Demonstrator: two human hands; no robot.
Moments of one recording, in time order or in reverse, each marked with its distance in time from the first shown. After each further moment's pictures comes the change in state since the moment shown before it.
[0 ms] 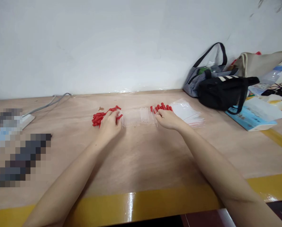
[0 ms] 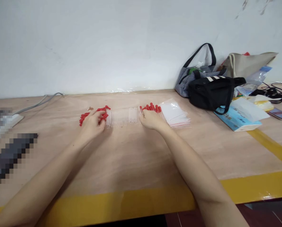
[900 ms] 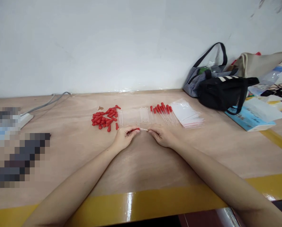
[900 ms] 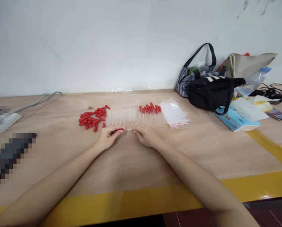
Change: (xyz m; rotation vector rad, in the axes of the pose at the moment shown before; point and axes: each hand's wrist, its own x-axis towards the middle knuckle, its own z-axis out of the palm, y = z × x) left_hand -0.035 0.005 0.059 -0.684 -0.154 0.181; right_hand -0.036 0.006 0.059 0.368 0.101 -0.514
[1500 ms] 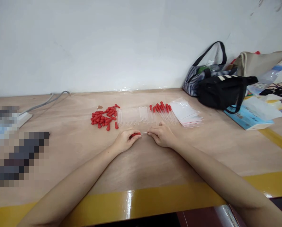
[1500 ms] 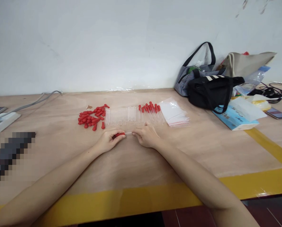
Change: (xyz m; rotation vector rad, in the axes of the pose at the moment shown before) left_hand -0.007 0.010 -0.004 0.233 -0.199 0.127; right_hand -0.003 -0.002 -0.004 -0.285 -0.073 -0.079
